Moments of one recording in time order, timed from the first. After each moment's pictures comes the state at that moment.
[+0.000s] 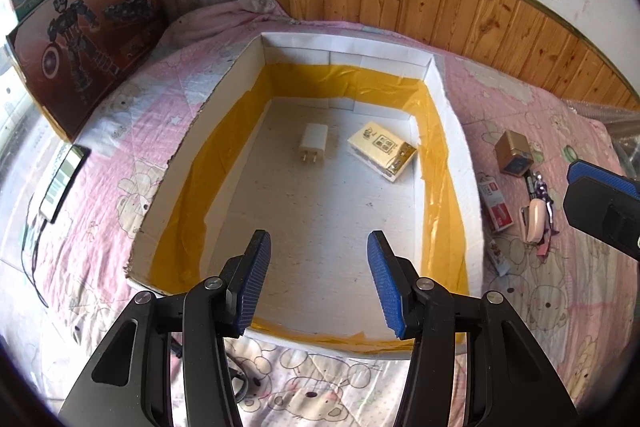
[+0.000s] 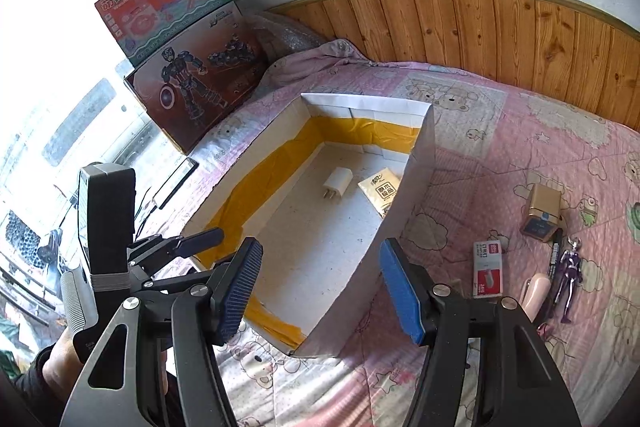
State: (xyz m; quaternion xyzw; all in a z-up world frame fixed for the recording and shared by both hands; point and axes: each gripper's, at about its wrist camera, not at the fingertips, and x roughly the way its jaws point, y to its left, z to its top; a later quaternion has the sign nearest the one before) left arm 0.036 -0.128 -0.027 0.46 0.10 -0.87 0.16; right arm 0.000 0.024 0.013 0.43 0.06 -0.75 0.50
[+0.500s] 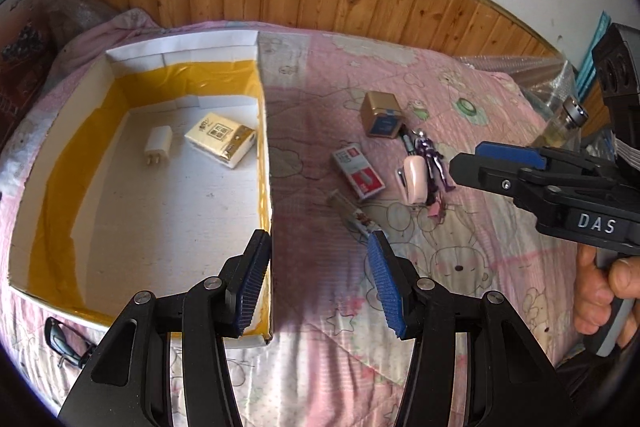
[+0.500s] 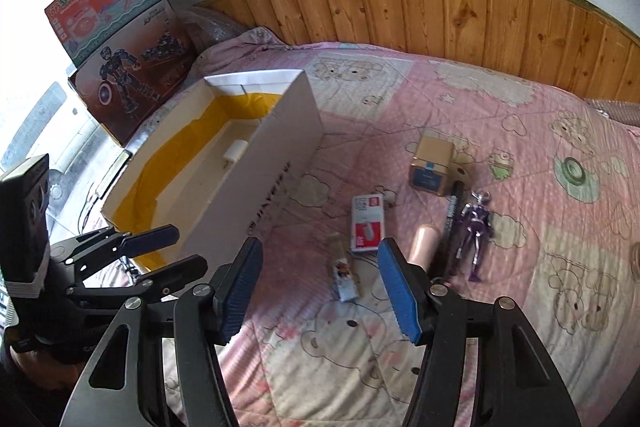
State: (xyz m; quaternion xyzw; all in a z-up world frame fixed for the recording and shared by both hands) left arm 0.018 -0.022 -0.033 0.46 0.08 -0.88 -0.01; right arm -0.049 0.111 -0.025 0.45 0.09 -0.79 0.41
